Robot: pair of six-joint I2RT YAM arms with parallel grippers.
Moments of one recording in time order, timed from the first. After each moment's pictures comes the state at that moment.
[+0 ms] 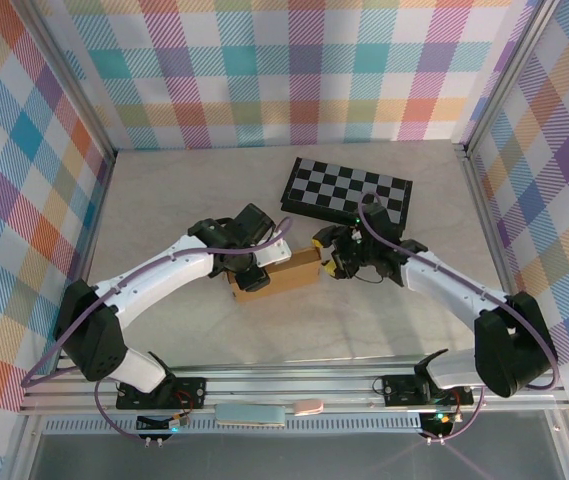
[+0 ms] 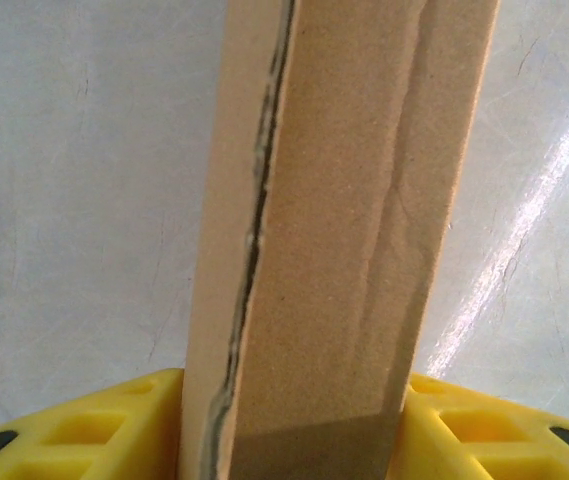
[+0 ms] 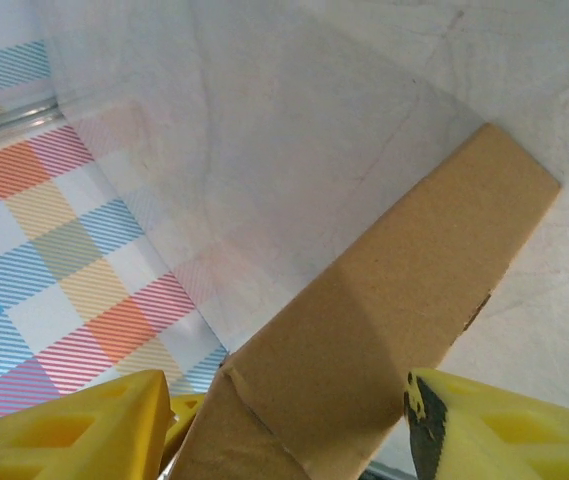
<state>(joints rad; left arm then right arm) -0.73 1.49 1.21 -0.93 -0.03 0.42 0.52 1.35 0.82 -0.20 -0.42 1.48</state>
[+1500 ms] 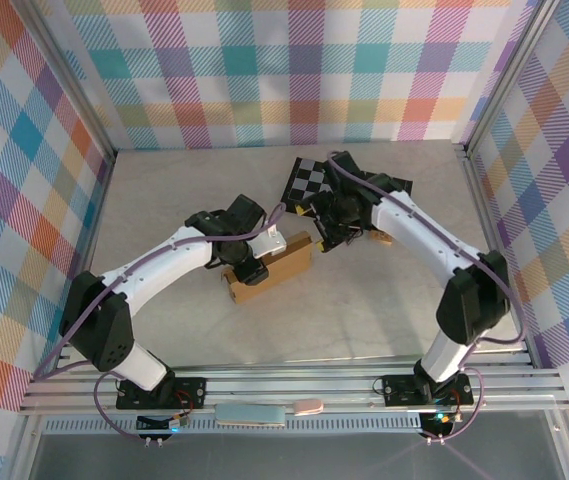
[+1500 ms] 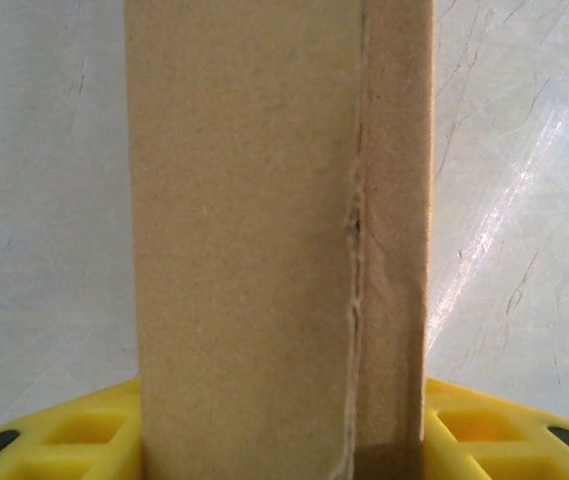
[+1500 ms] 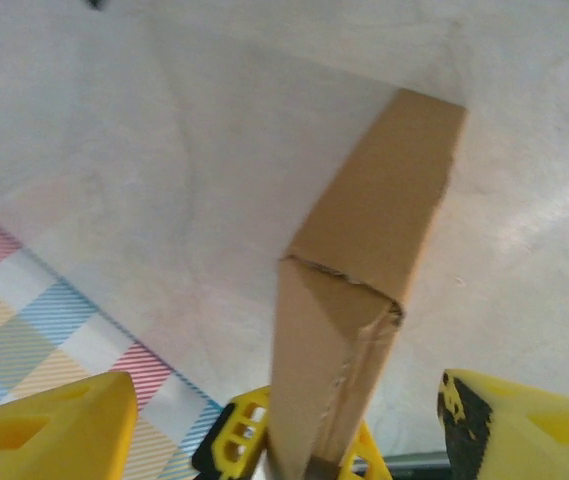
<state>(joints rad) -0.62 1.55 1.22 -0.89 0.10 0.44 0.59 1.71 1.56 -0.94 -0.29 1.56</state>
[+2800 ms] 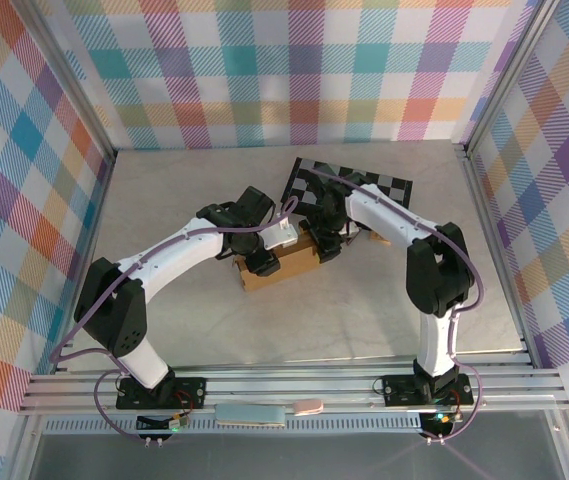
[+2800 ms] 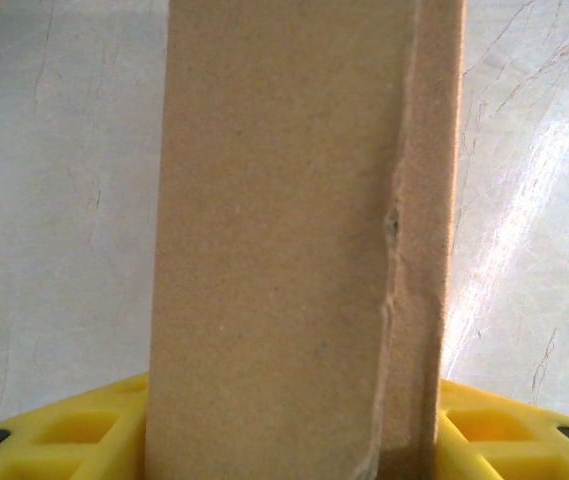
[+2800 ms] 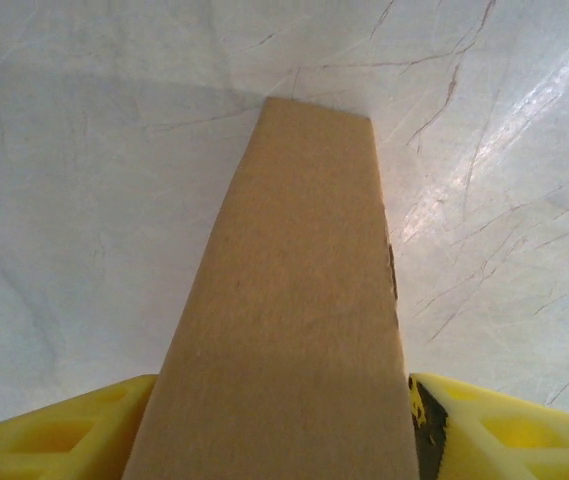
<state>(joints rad) -0.63 1.64 1.30 -0.81 0.15 0.50 0.58 1.94 1.63 -1.05 -0.25 1.62</state>
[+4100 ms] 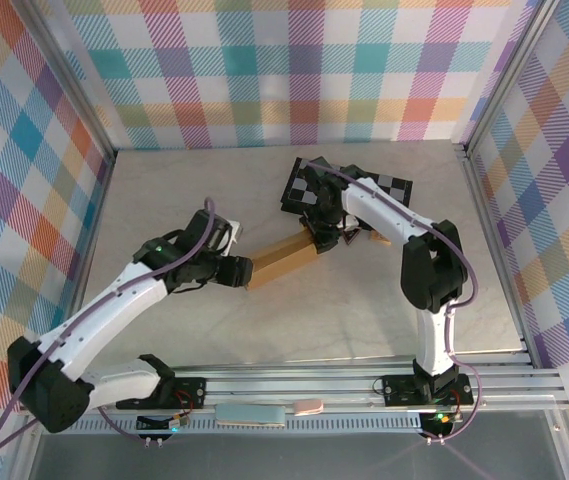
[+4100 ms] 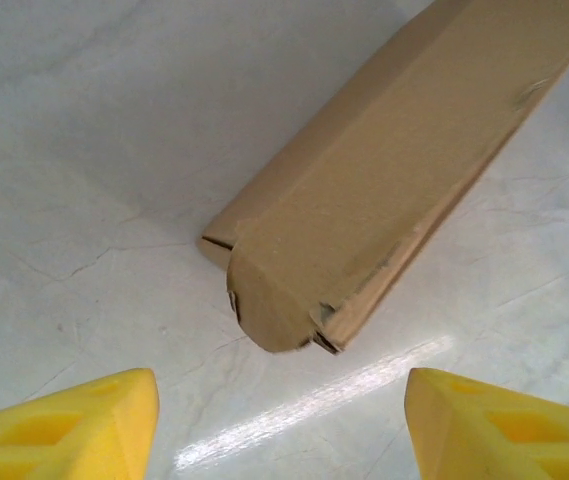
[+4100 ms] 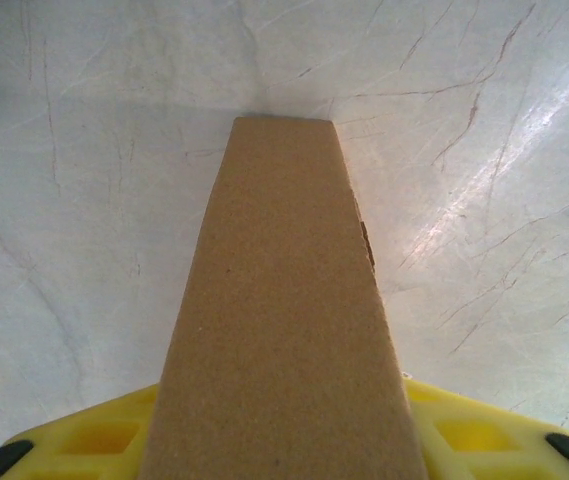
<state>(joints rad) -0.61 1.18 1.05 -0.89 0.01 -0.32 0.58 1.99 1.75 -1.12 -0.19 1.64</state>
